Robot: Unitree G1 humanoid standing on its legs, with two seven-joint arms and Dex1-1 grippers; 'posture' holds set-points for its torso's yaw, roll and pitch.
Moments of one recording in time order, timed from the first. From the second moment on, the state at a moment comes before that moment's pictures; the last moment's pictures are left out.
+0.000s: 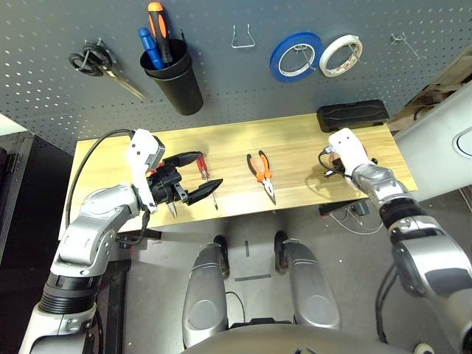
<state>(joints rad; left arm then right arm) -0.16 0.64 0.06 -0.25 -0.43 0.40 -0.84 -0.59 -0.44 0.05 0.65 -0.12 0.32 0.32</state>
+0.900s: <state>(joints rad) -0.20 0.71 0.28 -0.30 -0.64 0.49 -0.87 -0.44 -0.60 -0.05 0.02 -0.12 0.33 0.31</state>
